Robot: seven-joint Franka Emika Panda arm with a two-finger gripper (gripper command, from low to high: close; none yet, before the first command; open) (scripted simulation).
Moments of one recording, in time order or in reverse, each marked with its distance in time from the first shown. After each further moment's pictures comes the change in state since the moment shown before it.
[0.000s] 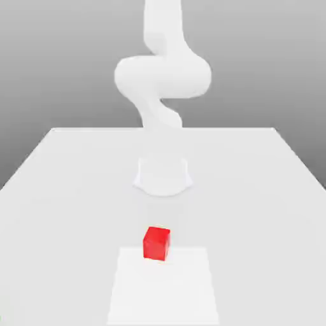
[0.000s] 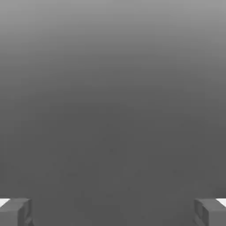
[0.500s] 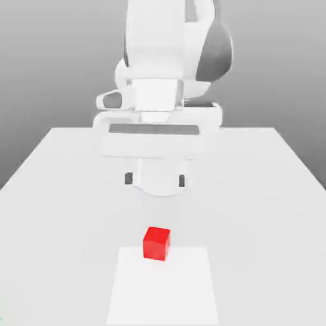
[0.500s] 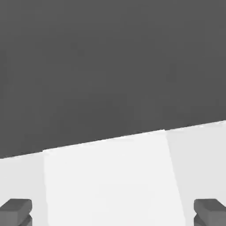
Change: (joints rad) arm -0.047 0.441 0.022 -0.516 0.013 0.372 0.129
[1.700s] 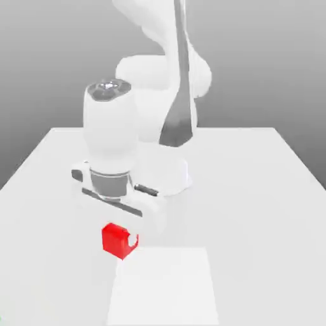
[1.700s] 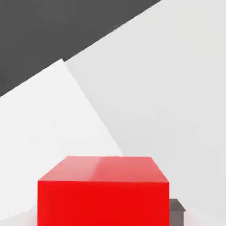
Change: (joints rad) arm -0.157 0.356 -0.088 0.255 -0.039 -0.038 0.288
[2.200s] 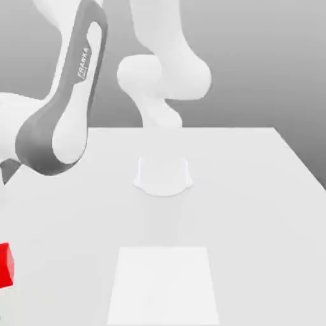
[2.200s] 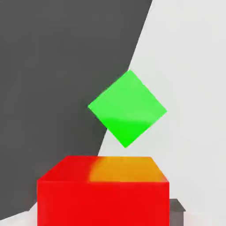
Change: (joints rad) arm -0.162 0.326 -0.143 0.539 0.146 -0.224 0.246
